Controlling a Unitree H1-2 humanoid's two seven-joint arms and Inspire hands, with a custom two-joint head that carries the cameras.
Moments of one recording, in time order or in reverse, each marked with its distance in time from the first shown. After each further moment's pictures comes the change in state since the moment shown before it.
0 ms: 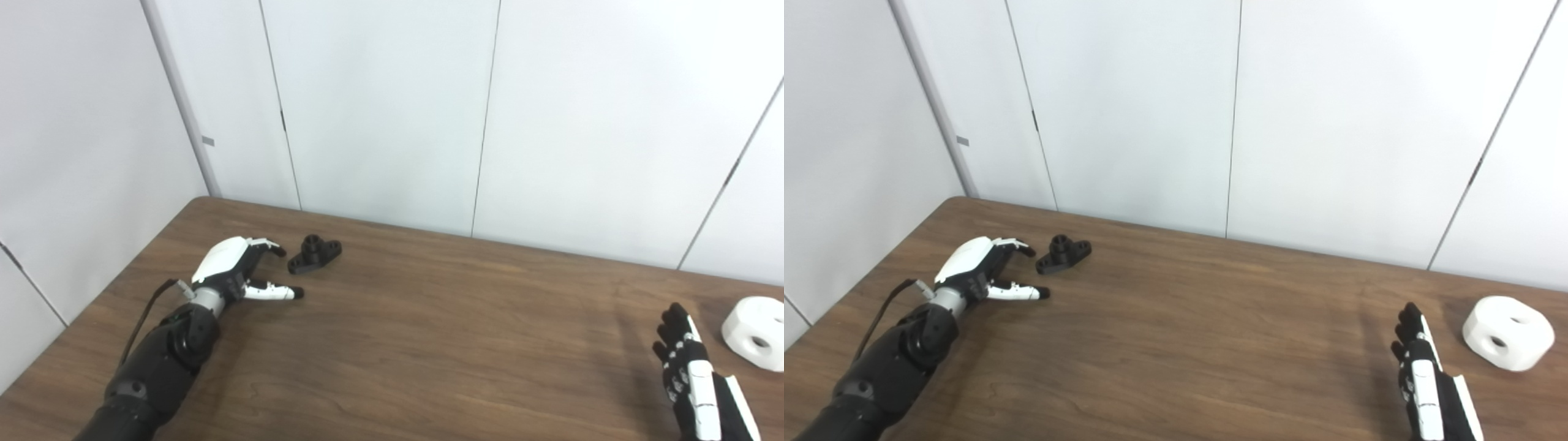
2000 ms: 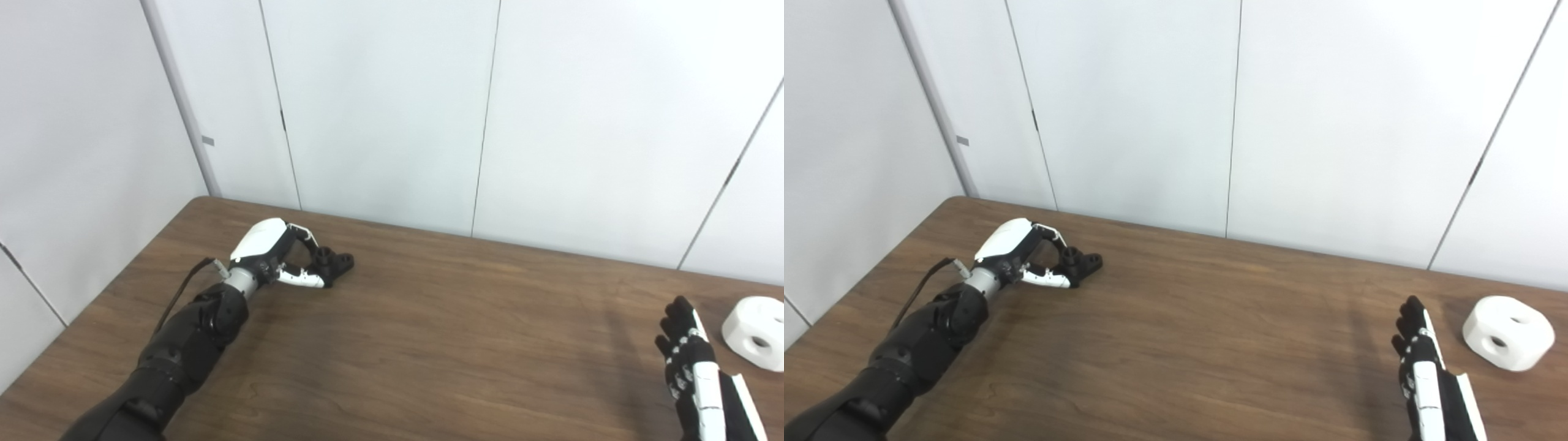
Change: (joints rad) left arm -0.141 -0.028 -0.117 0.192 0.014 -0.231 0.080; right arm 0.030 0.025 0.004 -0.103 -0.020 0.034 -0.009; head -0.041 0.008
